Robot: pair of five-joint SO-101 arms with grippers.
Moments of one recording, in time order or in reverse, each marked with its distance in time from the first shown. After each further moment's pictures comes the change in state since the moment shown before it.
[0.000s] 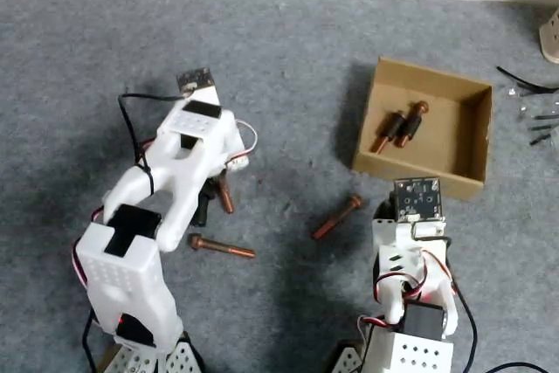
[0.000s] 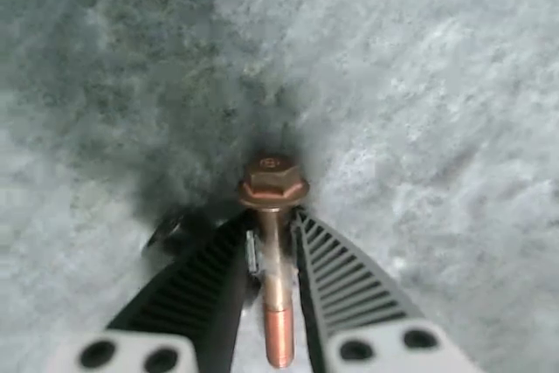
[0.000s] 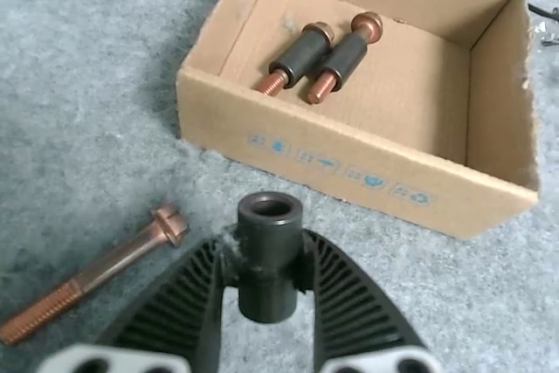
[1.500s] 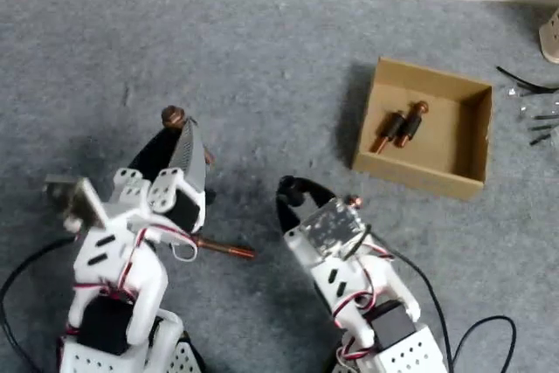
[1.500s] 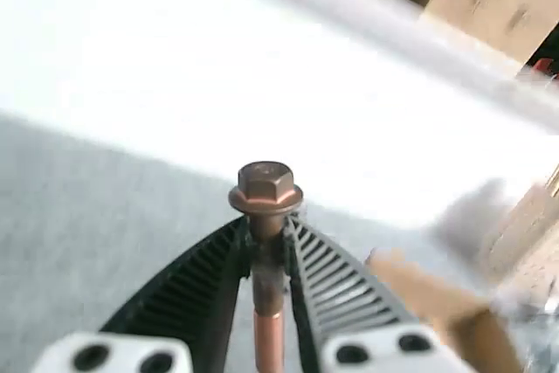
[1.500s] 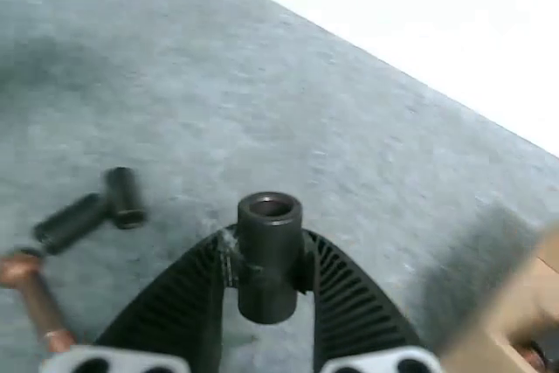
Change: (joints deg) left arm 0.7 -117.6 62.3 -30.2 -11.8; right arm -39.5 0.0 0.0 -18.2 0.0
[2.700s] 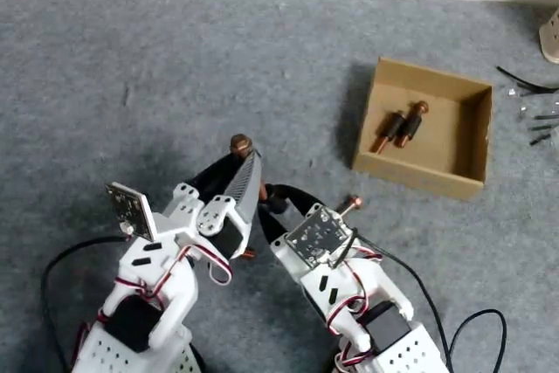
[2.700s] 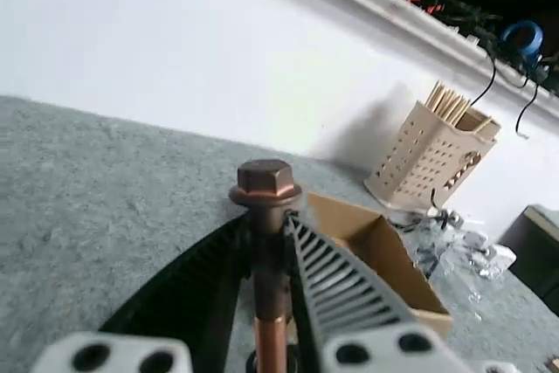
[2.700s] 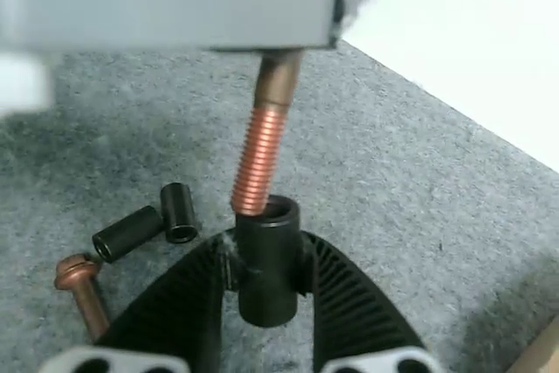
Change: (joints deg) left arm 18.6 -5.4 15.3 -6.9 2.8; right arm -4.7 0.2 0.0 -2.3 0.3
